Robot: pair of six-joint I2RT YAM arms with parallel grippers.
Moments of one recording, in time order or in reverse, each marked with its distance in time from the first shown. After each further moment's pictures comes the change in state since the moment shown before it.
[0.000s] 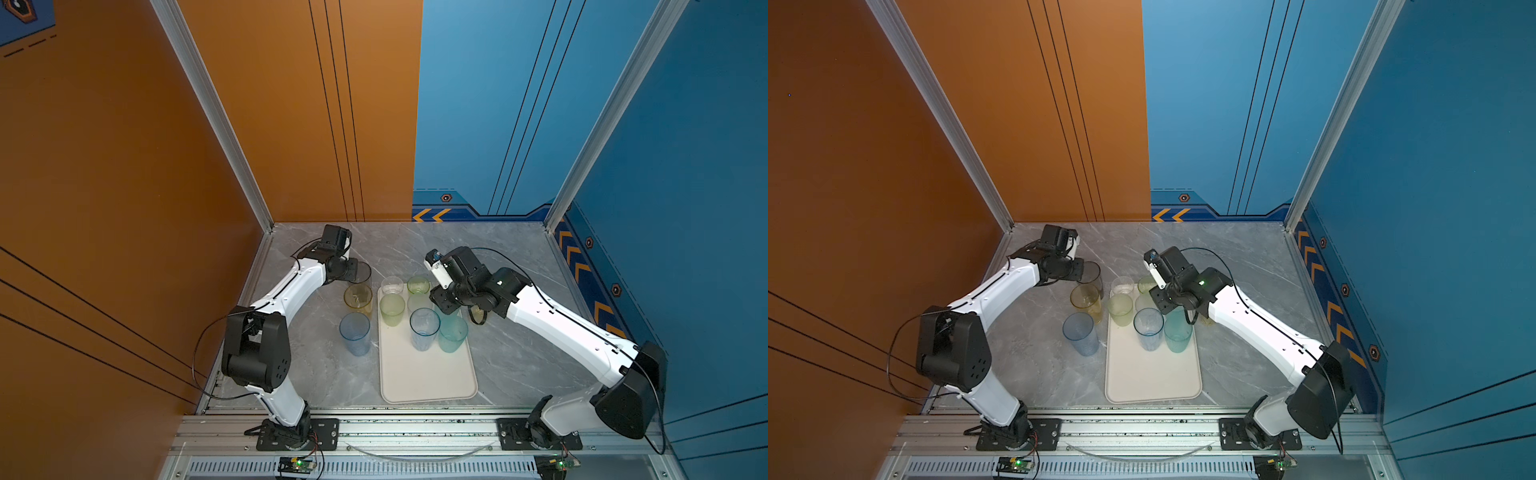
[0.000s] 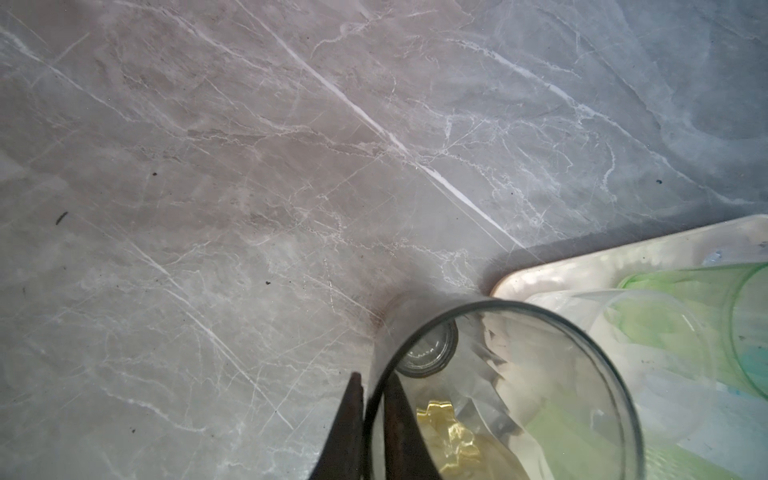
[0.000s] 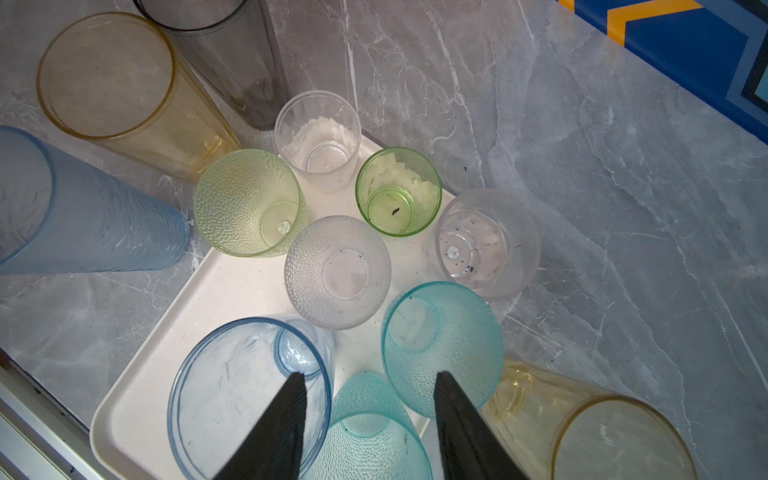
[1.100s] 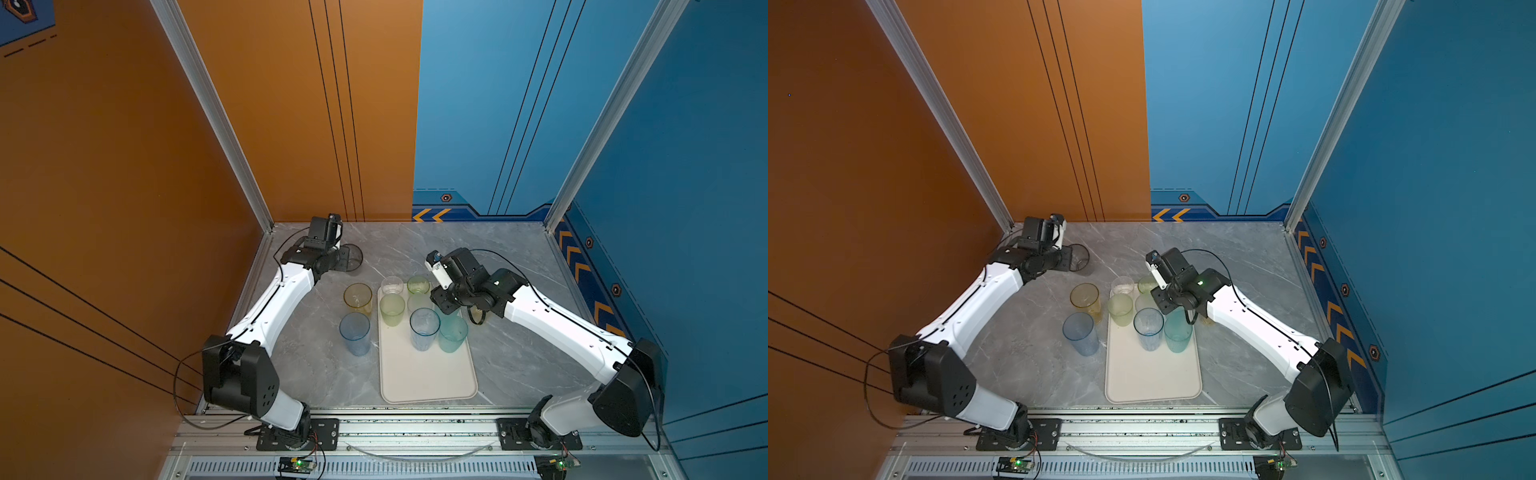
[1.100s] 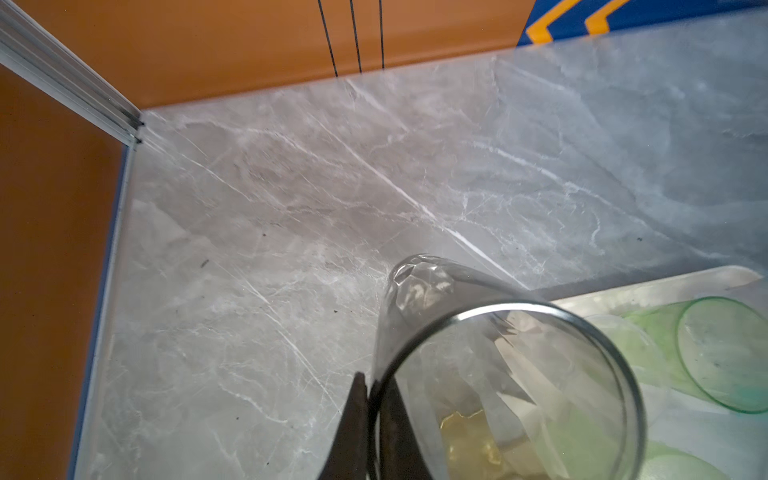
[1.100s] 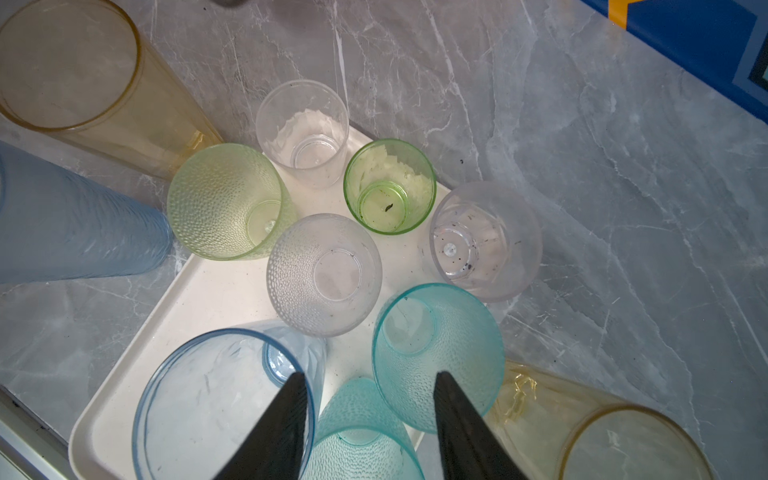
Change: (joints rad) left arm -0.002 -0.226 0.028 -0.007 -0.130 0.060; right arm -0.018 0.011 -0.047 0.040 0.000 0.005
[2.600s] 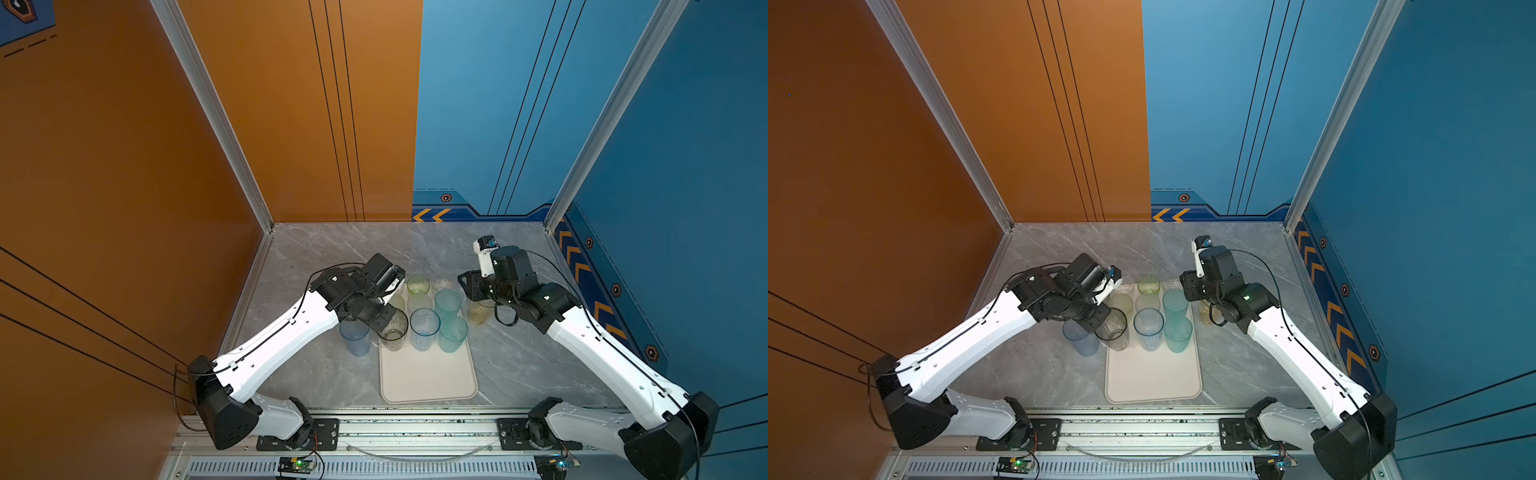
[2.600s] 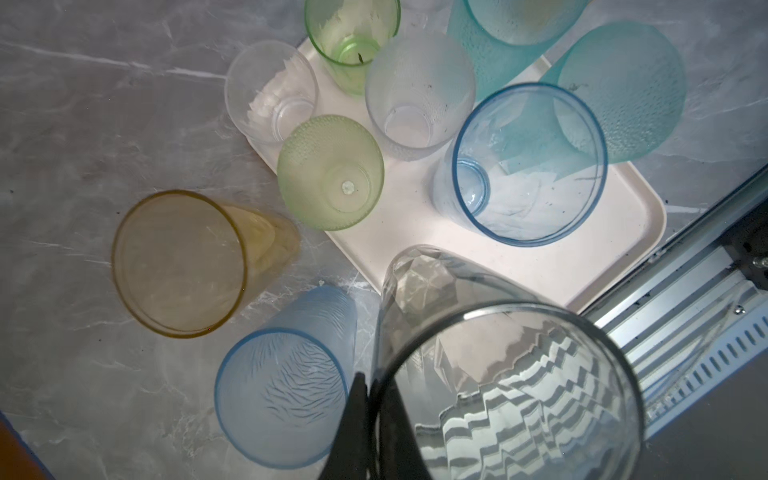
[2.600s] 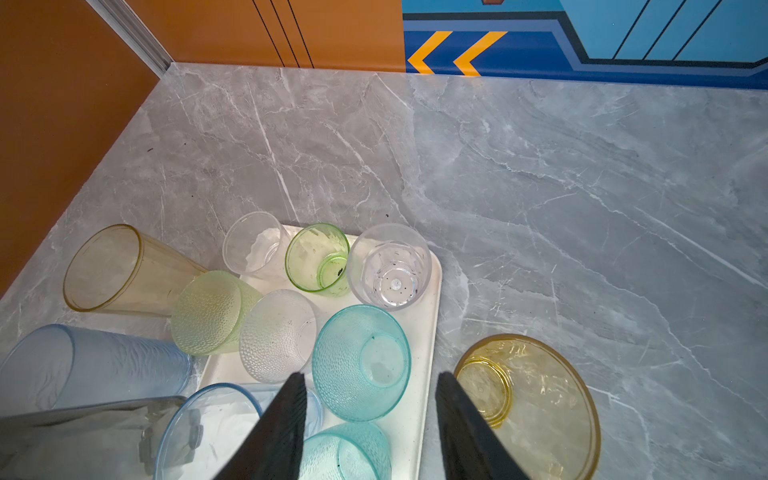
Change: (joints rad) left arm -0.547 -0.073 0.048 -0.547 0.090 -0.059; right arm -0.197 -0.278 -0.167 0.169 -0.032 0.225
